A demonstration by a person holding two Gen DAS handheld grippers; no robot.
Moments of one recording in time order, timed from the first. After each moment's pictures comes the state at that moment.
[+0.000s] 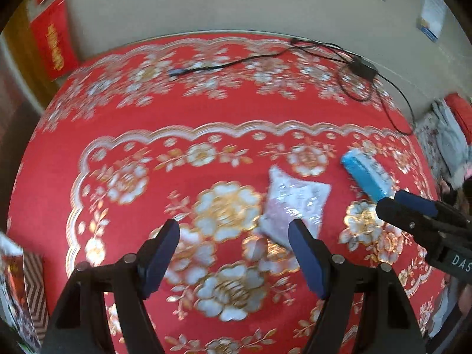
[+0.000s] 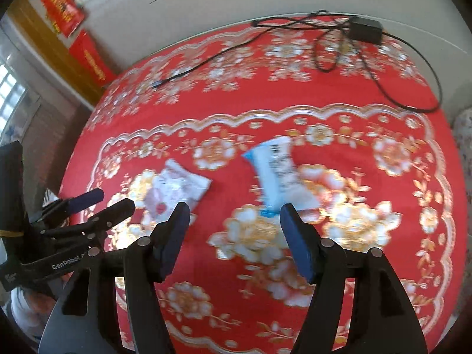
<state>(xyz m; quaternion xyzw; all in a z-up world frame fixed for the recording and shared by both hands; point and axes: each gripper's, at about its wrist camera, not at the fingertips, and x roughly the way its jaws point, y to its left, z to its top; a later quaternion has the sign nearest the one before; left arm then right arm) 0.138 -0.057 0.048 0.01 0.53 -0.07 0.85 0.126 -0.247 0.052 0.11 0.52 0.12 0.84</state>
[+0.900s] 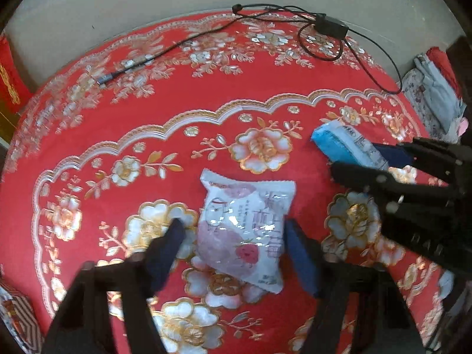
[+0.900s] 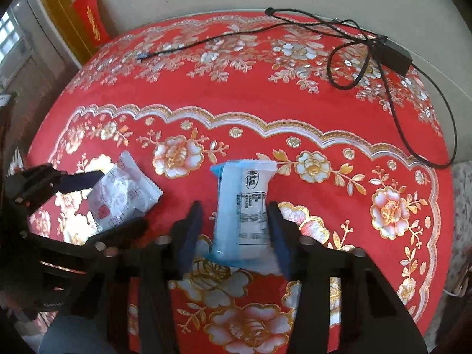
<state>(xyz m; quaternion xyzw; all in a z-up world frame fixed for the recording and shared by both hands) 0.157 -0.109 0.016 0.08 0.55 -0.13 0.82 0.170 -0.239 0.025 -0.02 0.54 0.14 0.83</state>
